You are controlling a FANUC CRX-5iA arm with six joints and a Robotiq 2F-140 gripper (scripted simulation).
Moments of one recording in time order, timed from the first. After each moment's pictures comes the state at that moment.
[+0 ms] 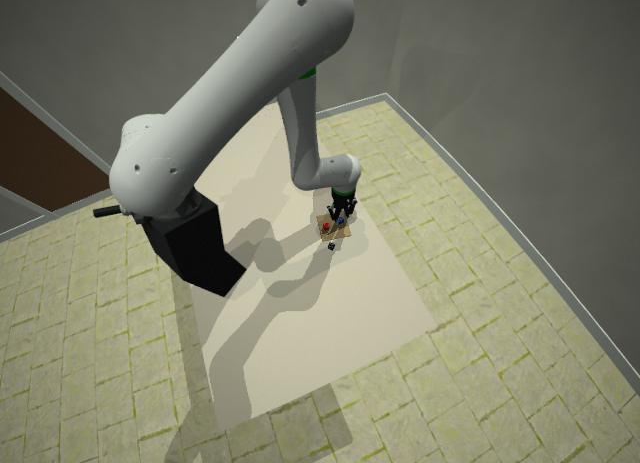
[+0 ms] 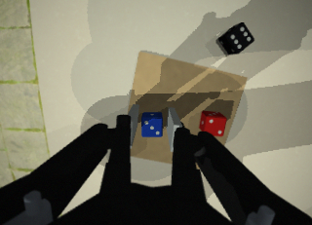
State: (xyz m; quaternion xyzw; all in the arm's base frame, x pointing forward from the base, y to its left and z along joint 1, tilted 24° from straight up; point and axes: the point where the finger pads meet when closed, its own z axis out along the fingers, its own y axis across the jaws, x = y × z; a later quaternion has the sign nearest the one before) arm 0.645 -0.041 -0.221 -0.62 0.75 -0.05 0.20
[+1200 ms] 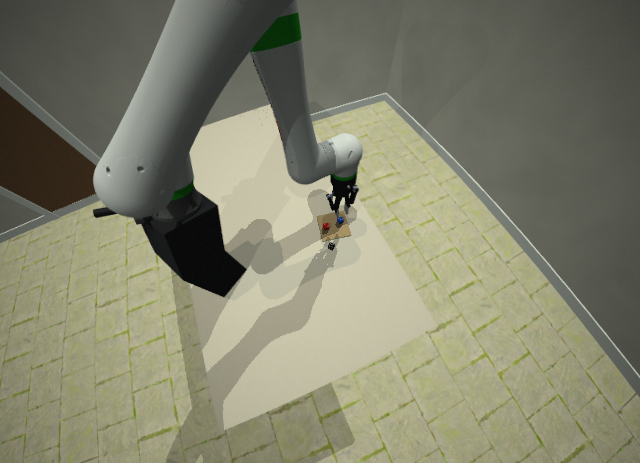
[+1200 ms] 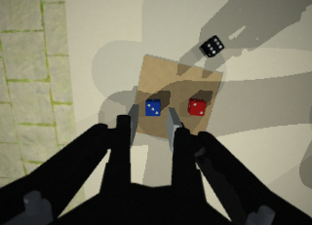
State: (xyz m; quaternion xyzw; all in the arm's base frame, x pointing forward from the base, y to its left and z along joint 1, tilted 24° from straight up) arm 0.613 -0.056 -0.141 -0.62 0.75 -0.06 0.20
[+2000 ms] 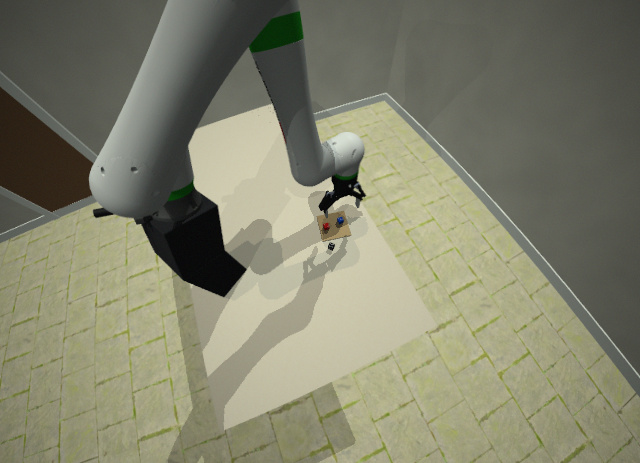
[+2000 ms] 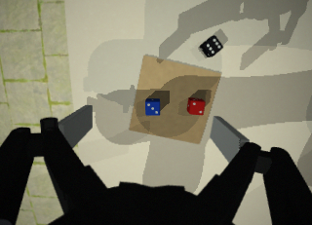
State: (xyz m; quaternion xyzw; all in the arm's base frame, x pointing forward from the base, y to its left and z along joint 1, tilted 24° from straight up) arm 0.613 -0.056 -0.139 -0.62 0.75 -0.05 0.20
